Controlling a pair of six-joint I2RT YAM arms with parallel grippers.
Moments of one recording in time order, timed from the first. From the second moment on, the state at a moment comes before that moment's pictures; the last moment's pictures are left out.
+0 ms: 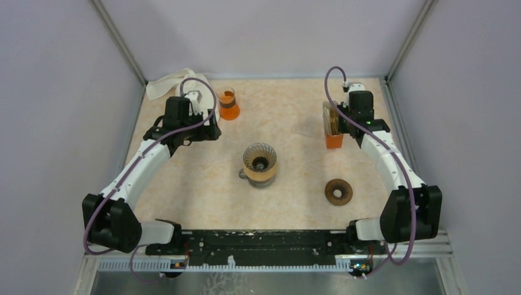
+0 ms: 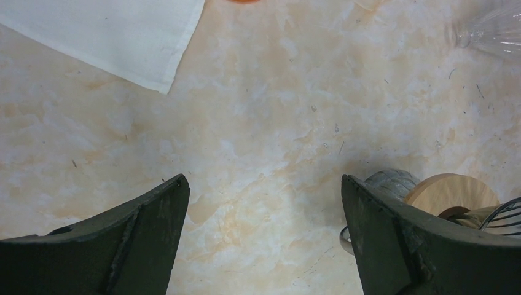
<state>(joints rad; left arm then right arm) -0.26 1.31 1.07 -0.45 0.06 -0.23 0.11 1.35 1.09 -0.44 0.07 0.06</state>
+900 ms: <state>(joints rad) -0.26 1.31 1.07 -0.45 0.08 -0.23 0.05 1.44 1.09 -0.42 0.08 0.00</state>
